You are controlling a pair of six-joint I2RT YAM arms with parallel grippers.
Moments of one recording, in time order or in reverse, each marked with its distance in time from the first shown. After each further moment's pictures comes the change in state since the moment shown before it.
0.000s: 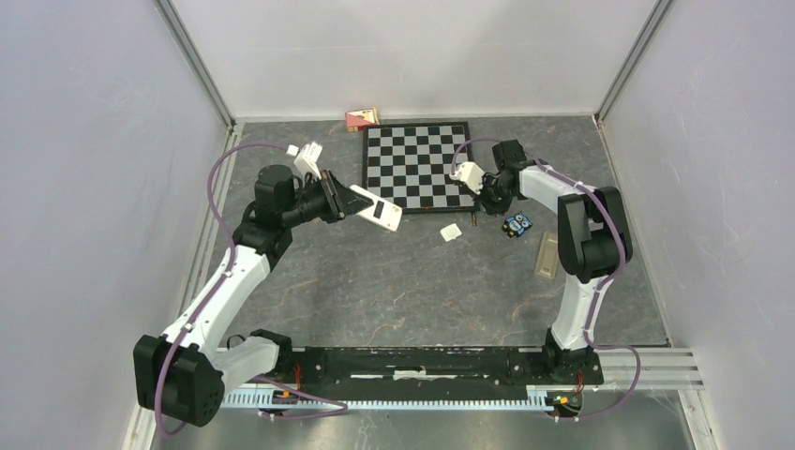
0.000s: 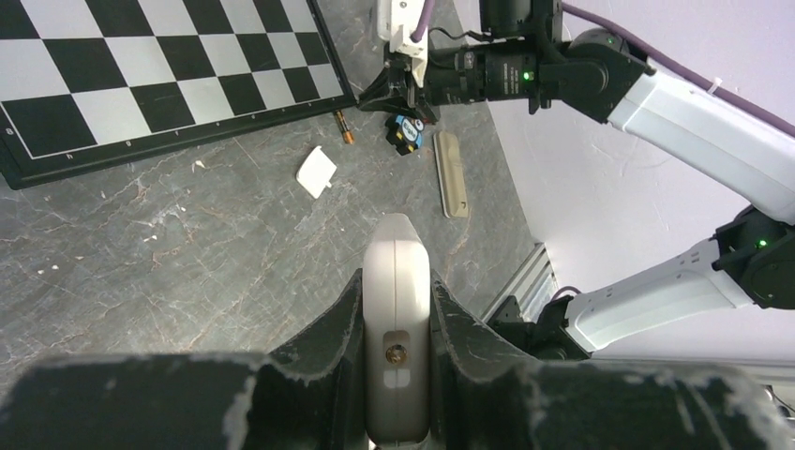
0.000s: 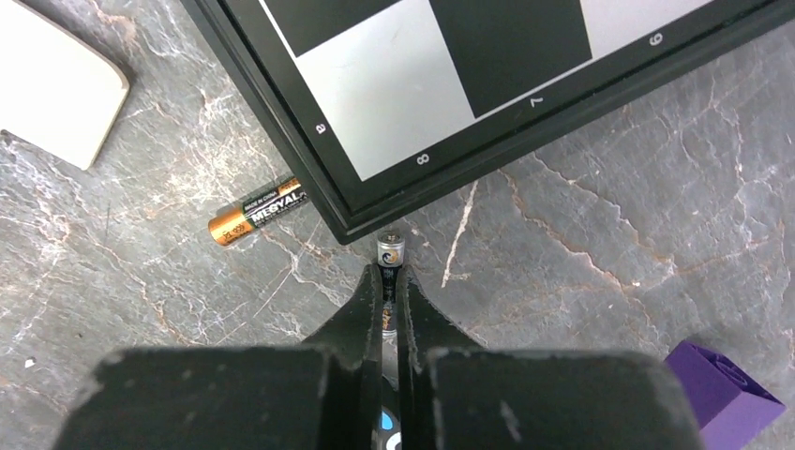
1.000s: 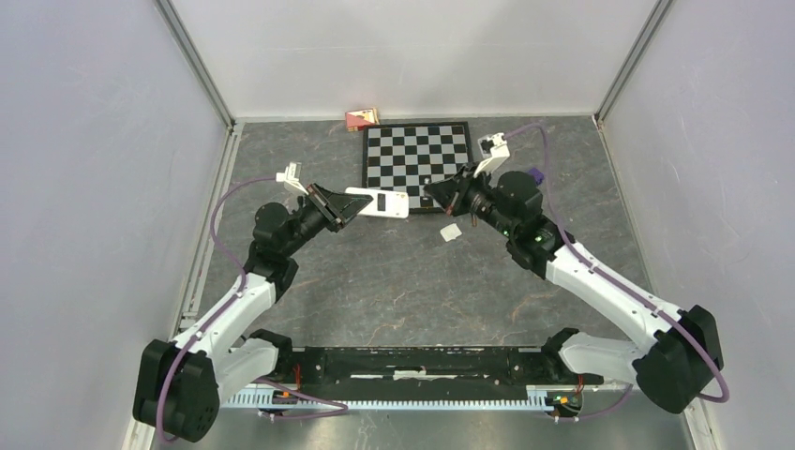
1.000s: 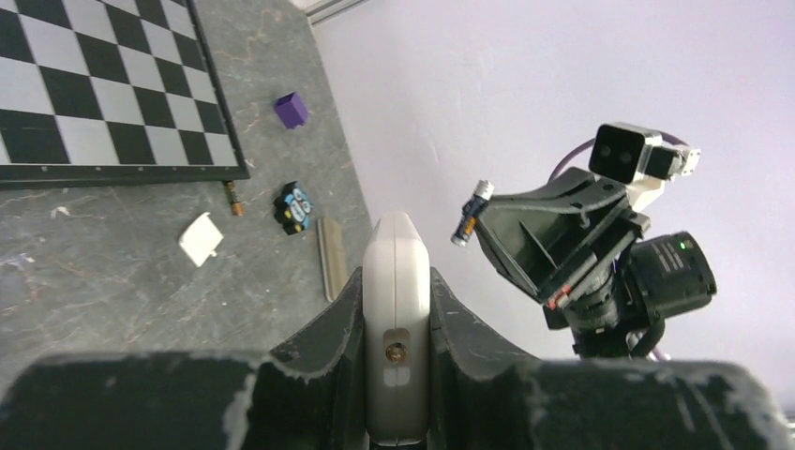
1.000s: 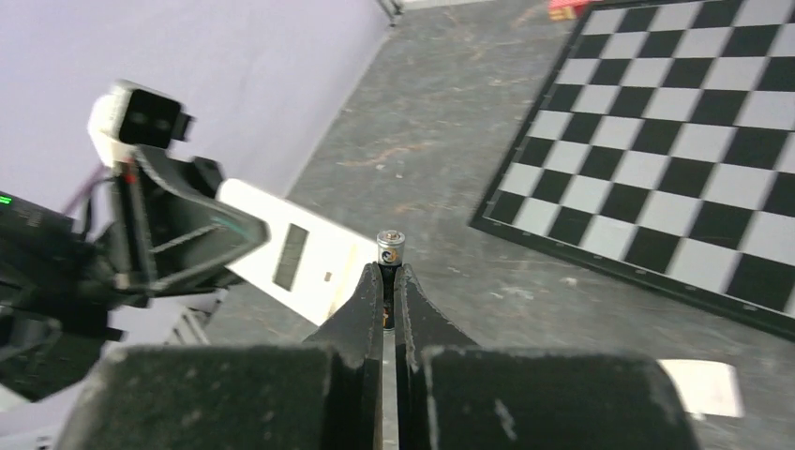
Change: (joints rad) left arm -0.022 -0.082 -0.333 0.614 -0.130 -0.454; right arm 0.374 -0.792 -0.464 0.746 0.113 1.479
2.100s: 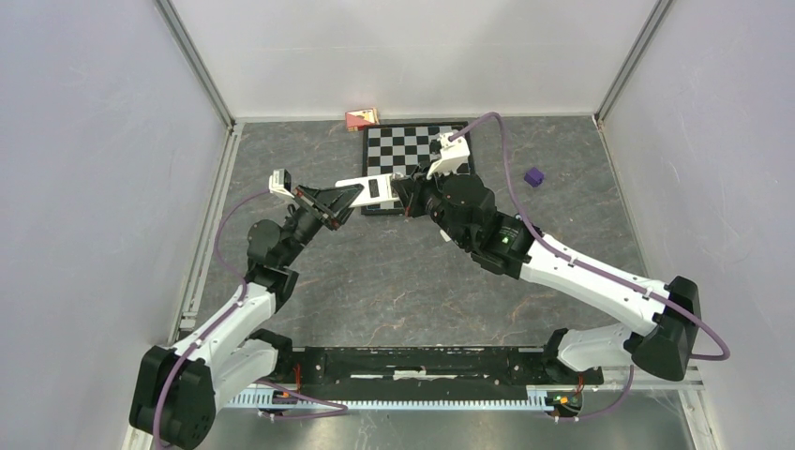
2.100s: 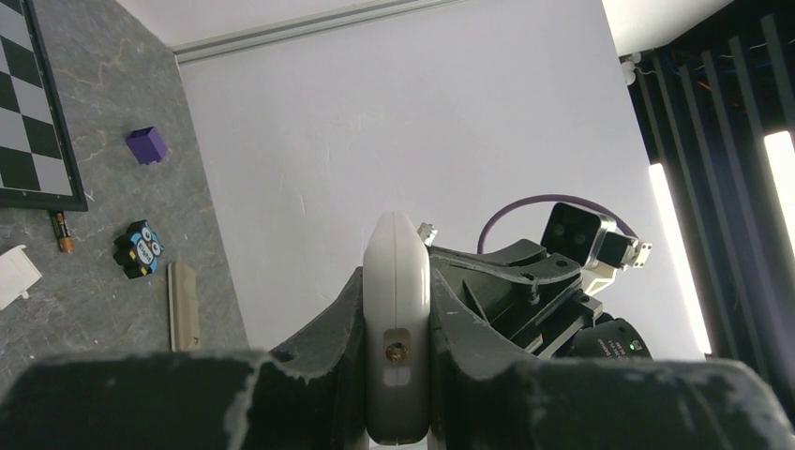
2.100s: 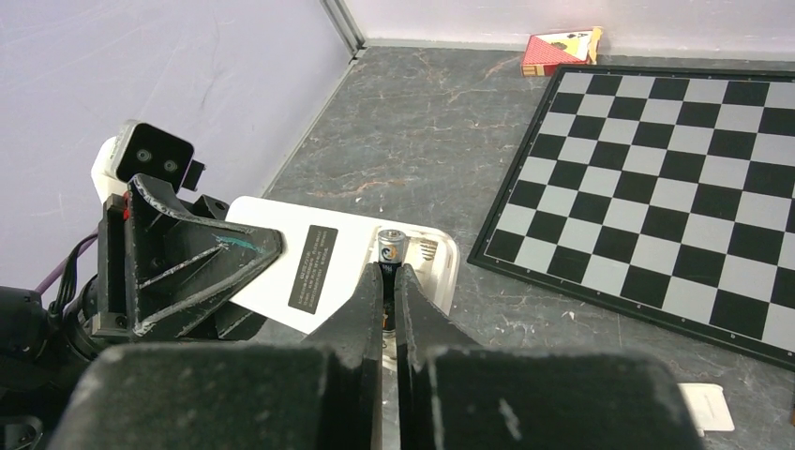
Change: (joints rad) left arm -0.033 -0.056 -0.095 0.281 -0.131 -0.389; right arm 0.404 0.135 0.310 -0.176 0.543 -0.114
